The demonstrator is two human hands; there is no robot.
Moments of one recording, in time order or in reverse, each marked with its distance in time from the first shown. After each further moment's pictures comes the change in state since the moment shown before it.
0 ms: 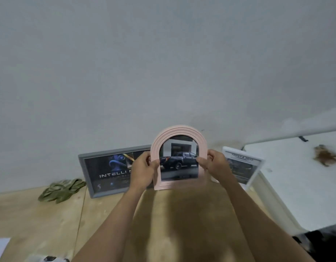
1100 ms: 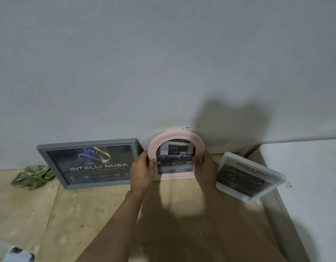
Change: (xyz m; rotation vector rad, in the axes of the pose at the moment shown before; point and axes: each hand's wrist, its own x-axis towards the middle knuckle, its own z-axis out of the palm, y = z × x) left_hand 0.072 -0.061 0.138 0.368 0.144 -0.103; right_hand 0.128 0.127 0.048 -0.120 0.073 0.126
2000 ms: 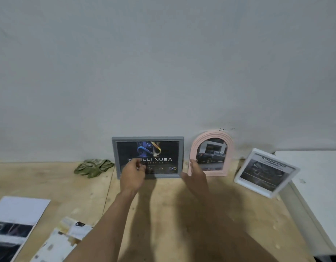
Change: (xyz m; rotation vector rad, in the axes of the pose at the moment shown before) left_hand -0.058 -0.110 -0.192 -0.139 0.082 -0.126; right_hand -0.186 -0.110 0.063 0.057 -0.262 -0.114
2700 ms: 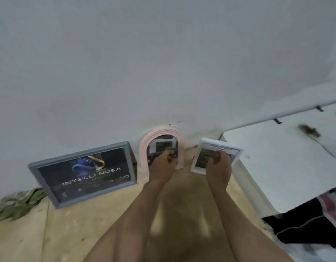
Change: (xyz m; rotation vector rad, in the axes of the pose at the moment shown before) left_hand -0.027 0.138 0.193 -0.005 -0.541 0.249; right_hand 0.027 0.084 -0.153 -0.008 0.820 0.188
